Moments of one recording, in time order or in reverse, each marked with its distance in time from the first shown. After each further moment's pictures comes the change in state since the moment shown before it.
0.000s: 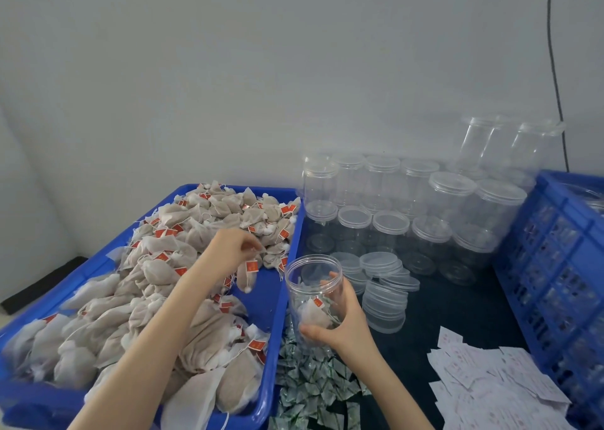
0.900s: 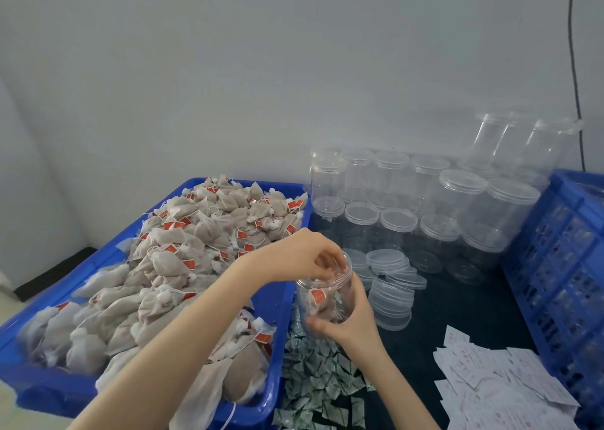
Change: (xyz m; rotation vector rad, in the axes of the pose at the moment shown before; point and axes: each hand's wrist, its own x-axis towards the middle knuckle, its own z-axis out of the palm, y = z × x) left_hand -0.019 0.093 -0.001 -0.147 -0.400 0.462; right_hand 0.002 0.001 0.002 -0.002 0.047 -0.036
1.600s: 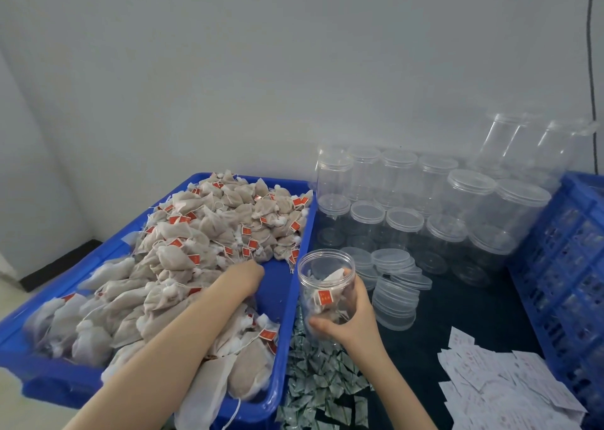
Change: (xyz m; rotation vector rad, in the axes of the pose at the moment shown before) left_hand -0.011 -0.128 0.043 0.623 -0.350 -0.728; right_hand -0.003 0.005 0.004 -0.041 0.006 0.028
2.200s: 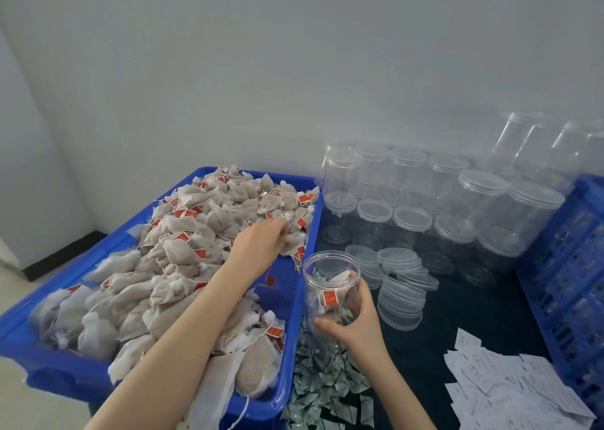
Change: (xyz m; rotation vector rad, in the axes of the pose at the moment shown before) left_hand -0.026 -0.001 -0.030 -0.501 0.813 0.104; right_hand 0.000 0.007 0.006 -0.011 0.008 0.063
